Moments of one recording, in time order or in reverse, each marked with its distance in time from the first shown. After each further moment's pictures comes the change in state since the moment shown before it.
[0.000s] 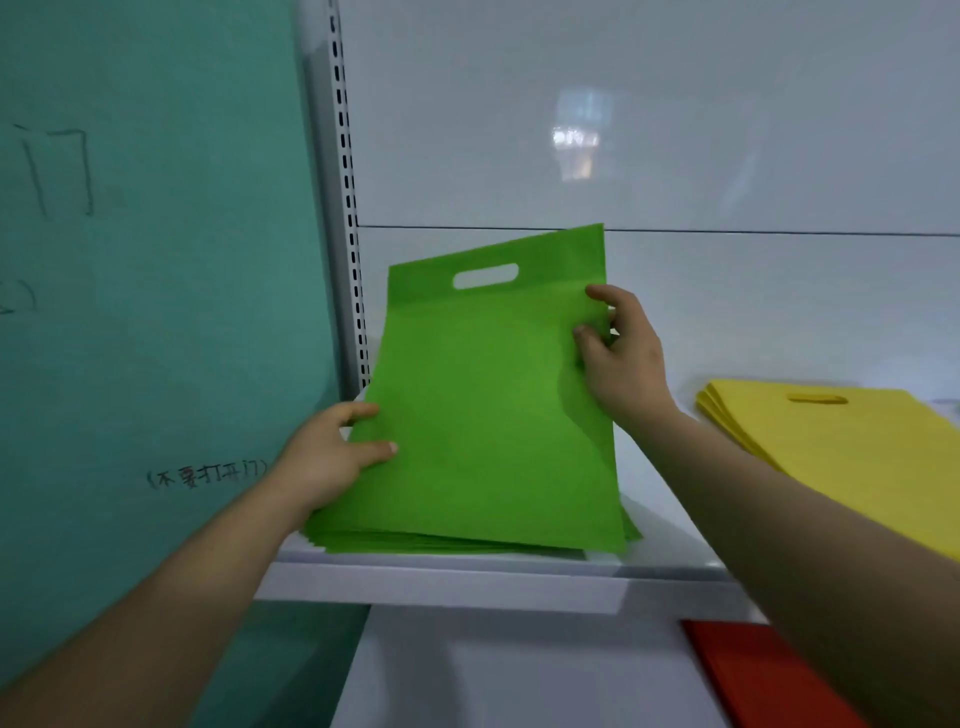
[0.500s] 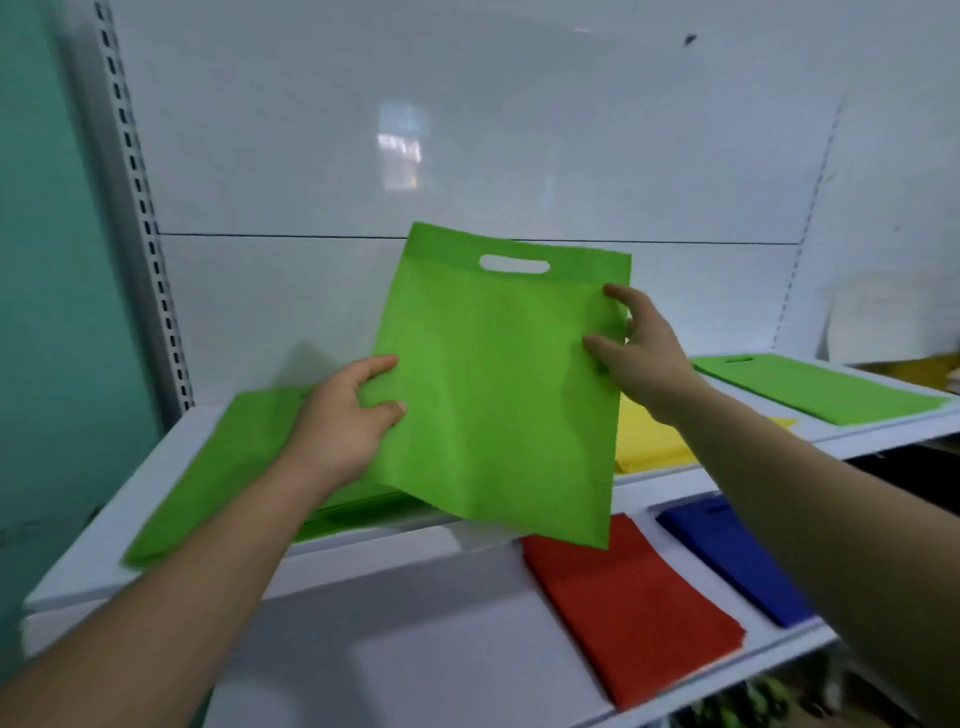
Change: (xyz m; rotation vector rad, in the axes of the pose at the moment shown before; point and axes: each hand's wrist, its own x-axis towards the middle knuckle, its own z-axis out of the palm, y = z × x) left_hand -0.049 0.094 0.086 -0.209 -0.158 0.411; right_hand -0.045 -0.025 -0.185 -0.115 0.104 0.271
